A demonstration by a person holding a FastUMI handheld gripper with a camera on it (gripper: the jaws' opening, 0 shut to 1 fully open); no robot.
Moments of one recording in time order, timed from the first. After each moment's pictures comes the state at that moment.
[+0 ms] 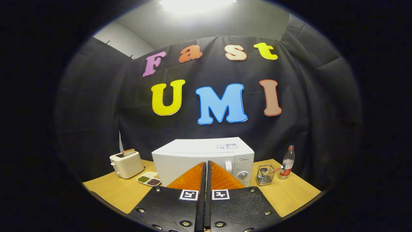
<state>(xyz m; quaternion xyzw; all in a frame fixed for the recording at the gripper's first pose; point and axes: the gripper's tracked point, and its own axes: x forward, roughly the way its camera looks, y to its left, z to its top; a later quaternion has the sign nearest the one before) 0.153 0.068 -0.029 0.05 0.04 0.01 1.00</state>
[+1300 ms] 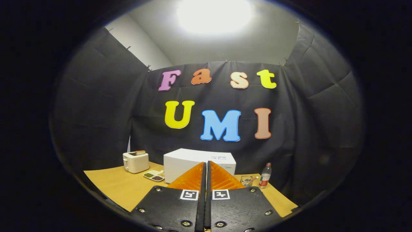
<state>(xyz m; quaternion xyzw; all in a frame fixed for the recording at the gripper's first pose) 0.001 0.018 0.028 -0.02 -0.04 -0.01 1.00</state>
